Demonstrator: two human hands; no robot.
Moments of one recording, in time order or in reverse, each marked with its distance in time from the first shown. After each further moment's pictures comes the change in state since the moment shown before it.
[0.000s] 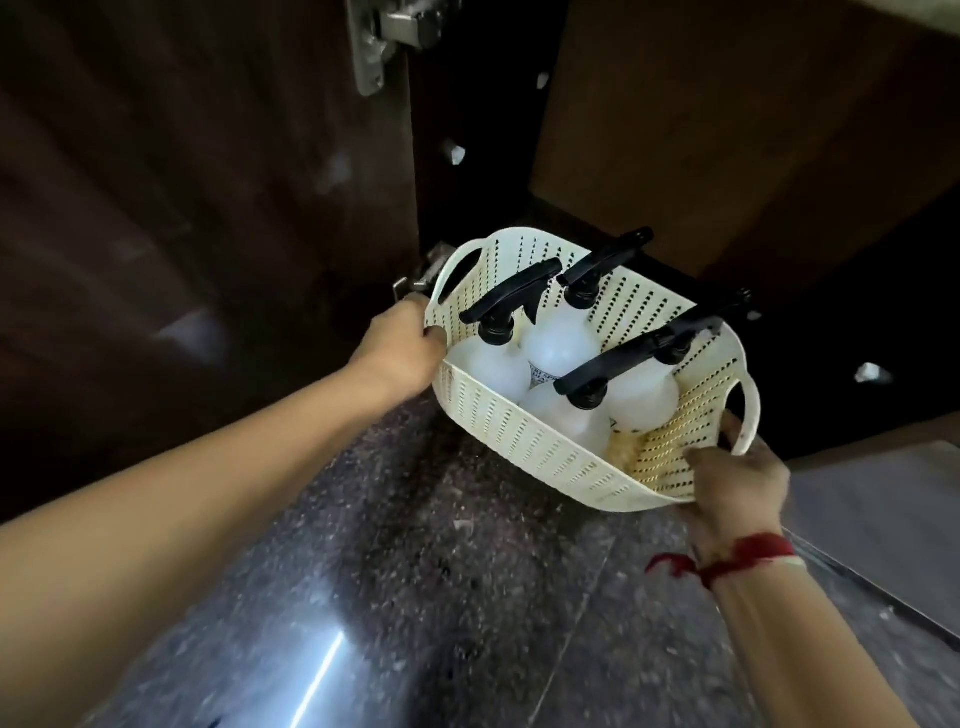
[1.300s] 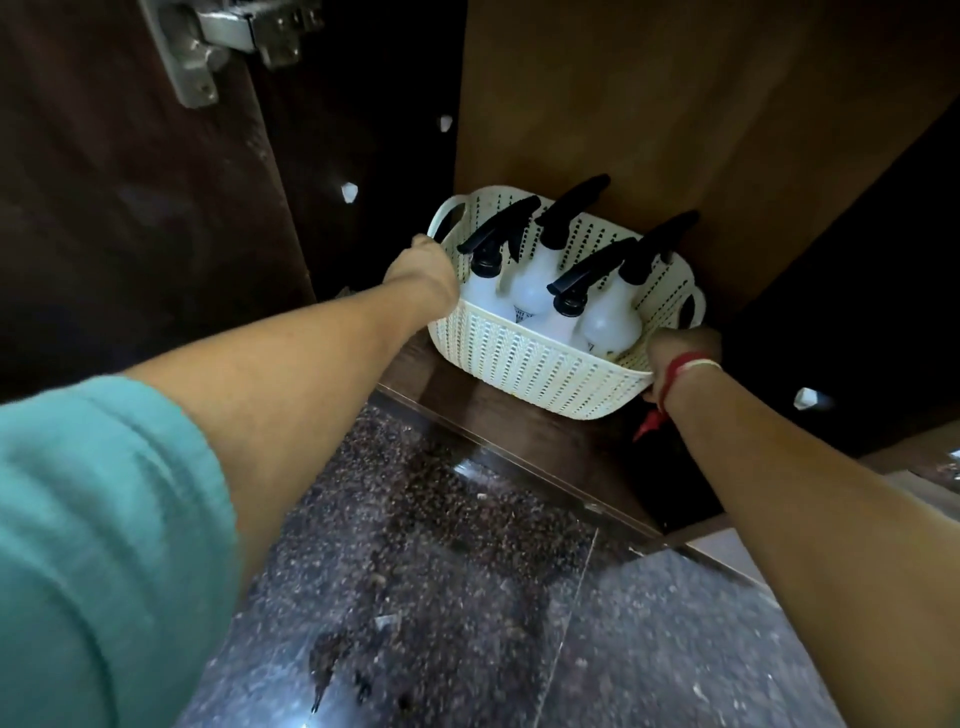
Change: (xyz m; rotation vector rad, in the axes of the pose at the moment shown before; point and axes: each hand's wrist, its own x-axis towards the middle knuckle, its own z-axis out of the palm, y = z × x) left_hand 0.131 0.101 0.068 0.449 0.107 0.038; right_hand 0.161 -0.078 0.061 -0.118 -0.057 -0.082
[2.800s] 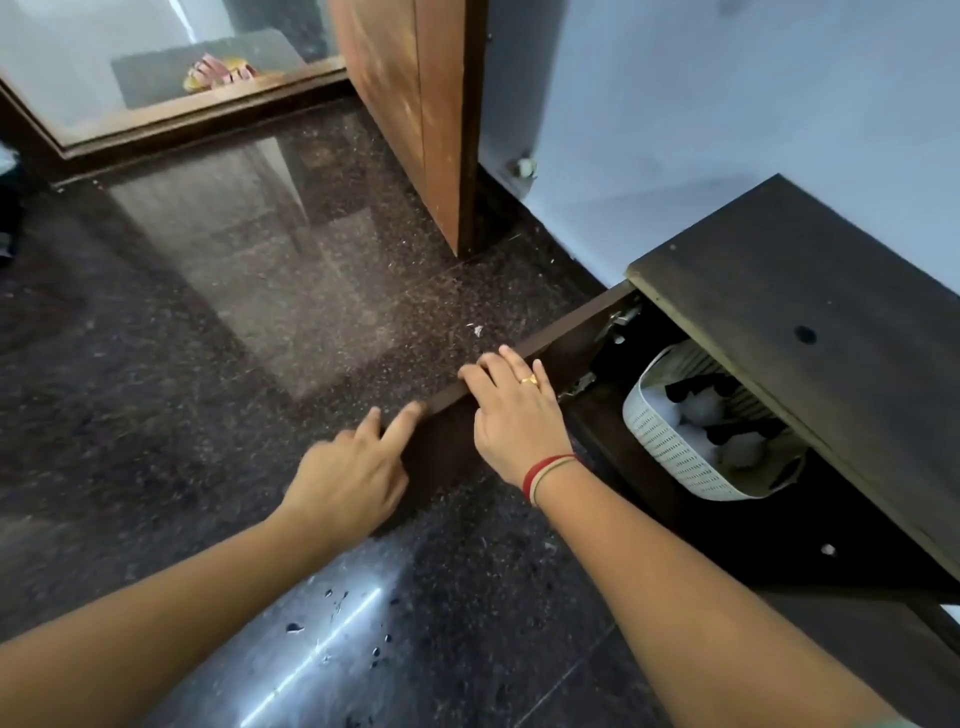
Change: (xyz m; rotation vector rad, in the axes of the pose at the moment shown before) left_hand -0.360 -0.233 -0.291 0.394 0.074 -0.015; right_hand -0.465 -0.159 0.071 -0.999 -0.838 -1.382
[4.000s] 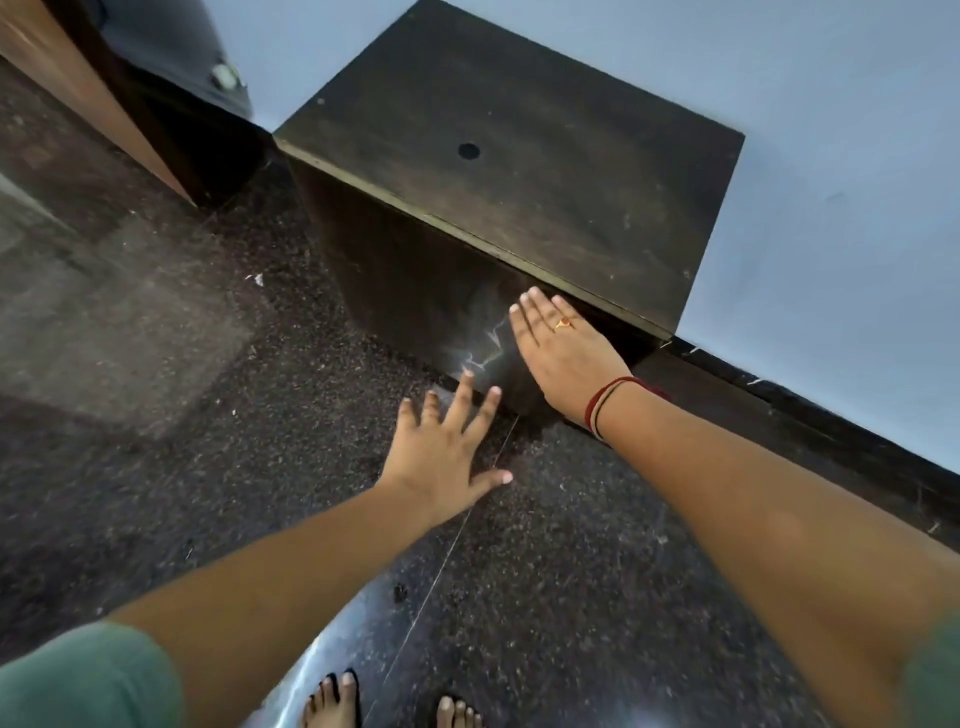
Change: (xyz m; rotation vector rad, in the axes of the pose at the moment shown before) left_hand -0.007 0.308 0.061 0.155 -0.193 0.610; right_hand -0.233 0.233 -0.047 -0.682 -0.272 0.185
